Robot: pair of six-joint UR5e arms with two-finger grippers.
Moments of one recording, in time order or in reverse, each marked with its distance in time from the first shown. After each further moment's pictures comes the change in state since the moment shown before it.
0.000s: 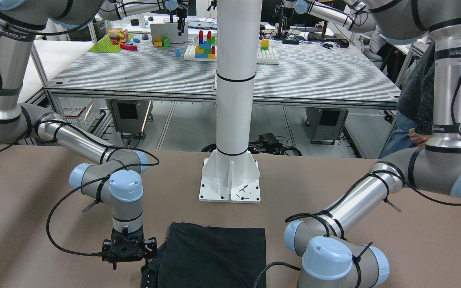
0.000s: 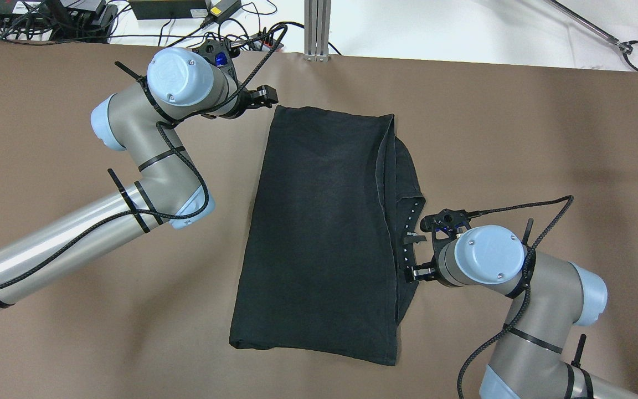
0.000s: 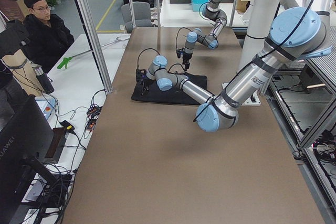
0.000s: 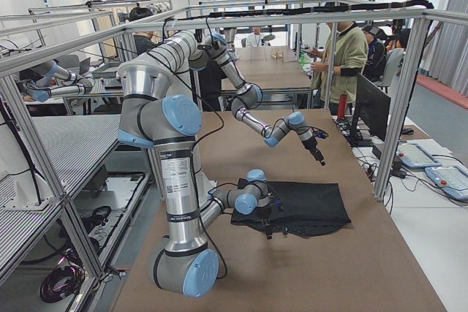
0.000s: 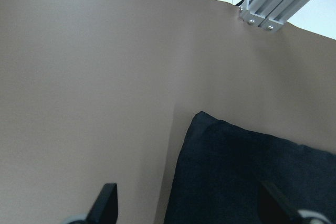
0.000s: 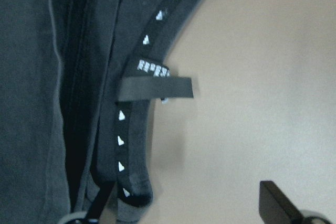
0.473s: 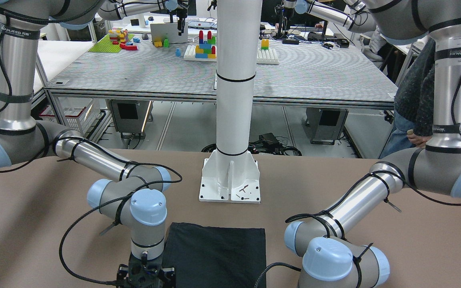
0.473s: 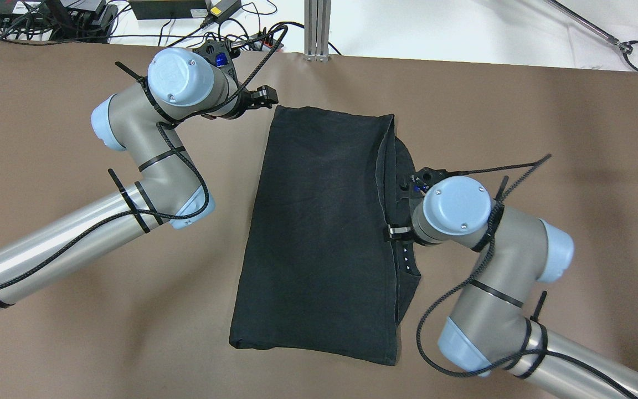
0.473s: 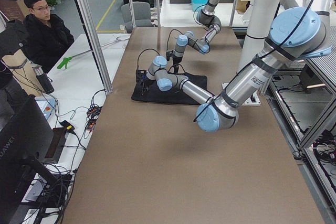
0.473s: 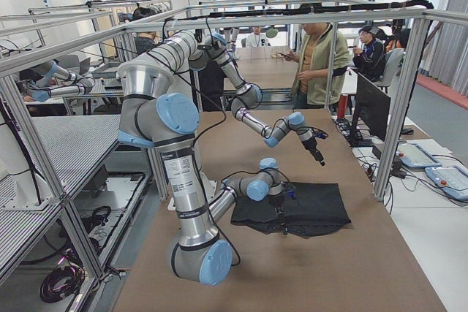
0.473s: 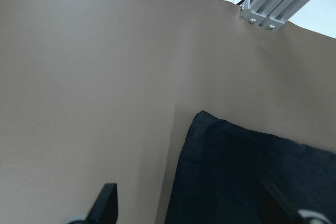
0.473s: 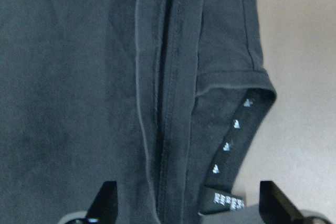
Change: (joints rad) left arm 0.000 0.002 0.001 0.000 0.000 0.000; right arm 0.070 0.264 -0.207 -0.067 -0.007 0.028
